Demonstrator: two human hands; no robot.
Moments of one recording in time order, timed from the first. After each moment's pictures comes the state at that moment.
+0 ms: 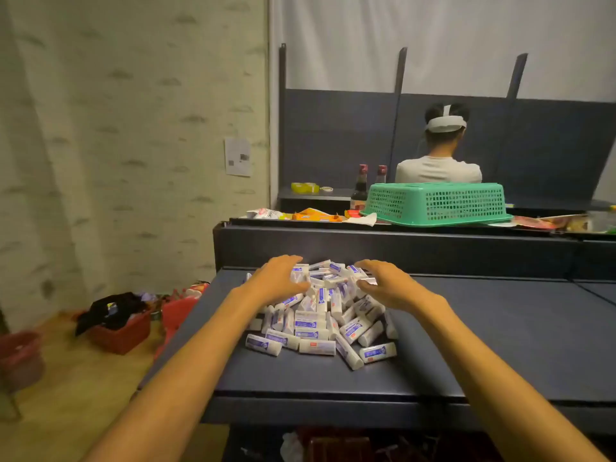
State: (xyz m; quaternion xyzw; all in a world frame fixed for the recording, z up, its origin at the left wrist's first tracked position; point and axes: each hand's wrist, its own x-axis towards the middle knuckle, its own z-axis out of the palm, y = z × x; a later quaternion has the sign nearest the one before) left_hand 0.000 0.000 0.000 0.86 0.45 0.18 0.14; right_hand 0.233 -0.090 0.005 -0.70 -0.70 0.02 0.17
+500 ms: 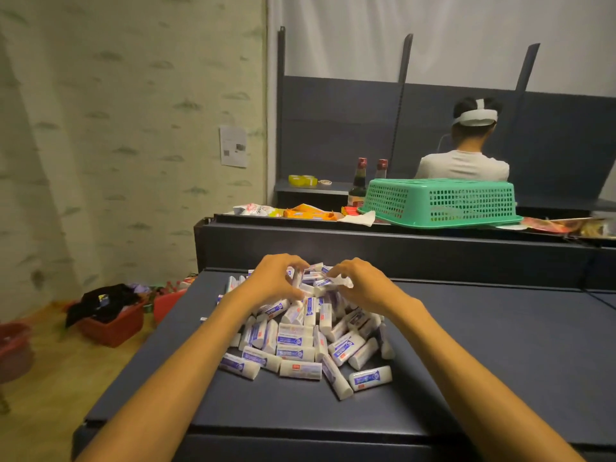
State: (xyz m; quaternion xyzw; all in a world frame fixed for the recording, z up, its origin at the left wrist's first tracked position) left_hand 0.027 0.021 0.000 0.85 0.41 0.25 0.22; right_hand 0.230 -0.041 -0.003 -0.63 -0.75 -0.05 0.17
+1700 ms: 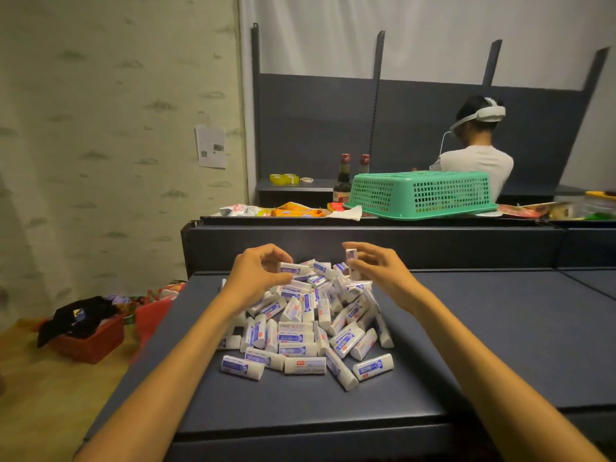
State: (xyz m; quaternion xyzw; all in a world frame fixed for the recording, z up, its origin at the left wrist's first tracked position) left_hand 0.000 0.015 -0.001 0.78 0.36 0.40 0.31; right_hand 0.251 -0.066 -0.002 -0.55 -0.60 0.27 0.52
